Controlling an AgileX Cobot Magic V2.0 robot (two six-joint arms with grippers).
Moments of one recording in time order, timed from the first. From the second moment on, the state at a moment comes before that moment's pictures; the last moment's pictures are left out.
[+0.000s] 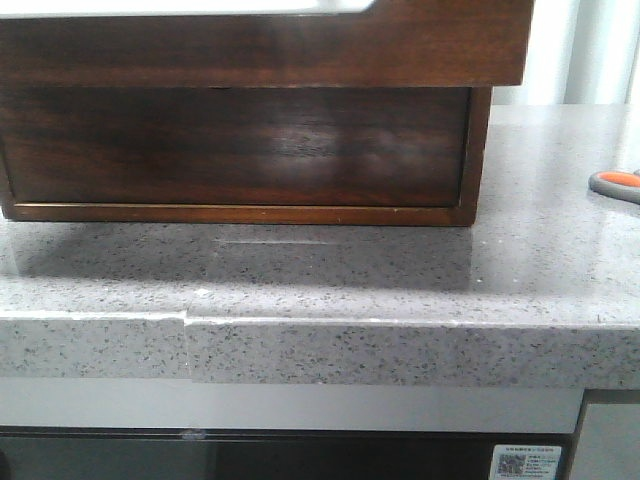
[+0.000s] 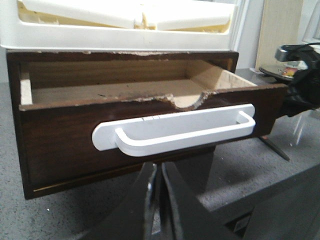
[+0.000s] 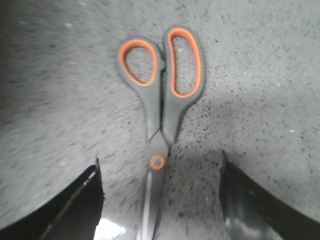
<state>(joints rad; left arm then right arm) -0.13 0.09 -0.51 -0.77 0.74 0.60 0.09 1.23 -0.93 -0.30 0.76 0.43</state>
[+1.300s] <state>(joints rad) -0.13 0.09 -0.51 -0.76 0.77 0.60 0.00 1.50 -0.95 -0.24 0.59 0.44</state>
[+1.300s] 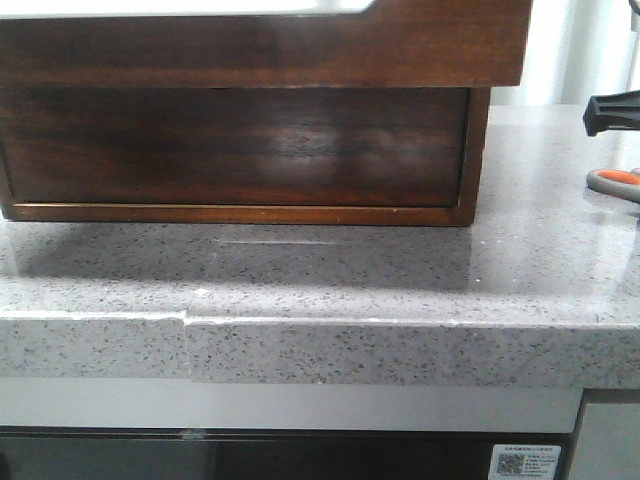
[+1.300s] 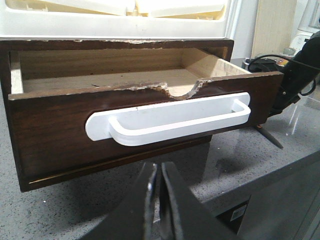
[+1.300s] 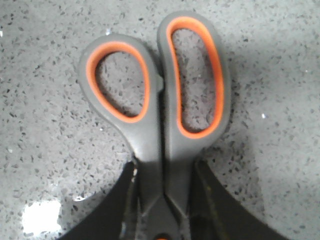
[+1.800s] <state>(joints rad) -0.13 0.09 -0.51 -0.76 0.76 0.60 0.15 1.00 -1.13 -0.23 0.43 0.30</state>
